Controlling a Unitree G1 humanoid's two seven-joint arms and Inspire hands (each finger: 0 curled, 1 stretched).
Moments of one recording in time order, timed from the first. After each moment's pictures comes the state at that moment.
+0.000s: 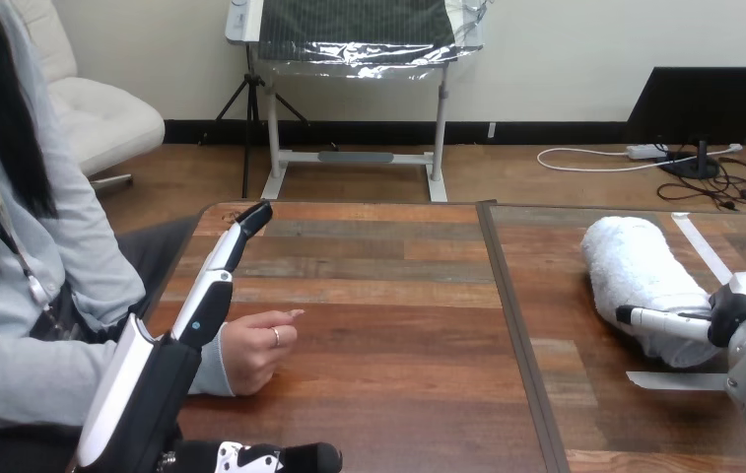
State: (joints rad) left arm 0.30 0.30 0.01 0.11 0.15 -1.06 -0.06; right arm -0.82 -0.48 0.24 1.40 -0.60 0.23 0.00
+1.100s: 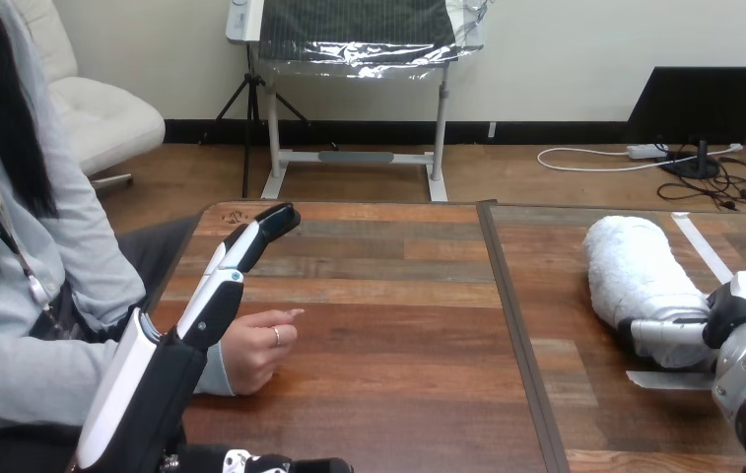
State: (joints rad) left arm 0.30 0.30 0.01 0.06 0.12 -1.08 -0.11; right arm -0.80 -0.45 0.22 1.40 -0.54 0.23 -0.15
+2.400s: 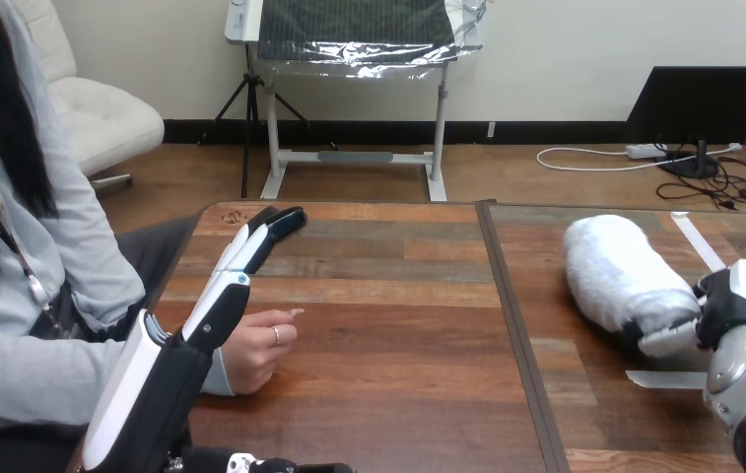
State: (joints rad) left arm 0.30 0.29 0.00 0.06 0.10 -1.09 -0.14; right arm -0.75 -0.44 0.15 1.40 -0.47 0.06 -0.31
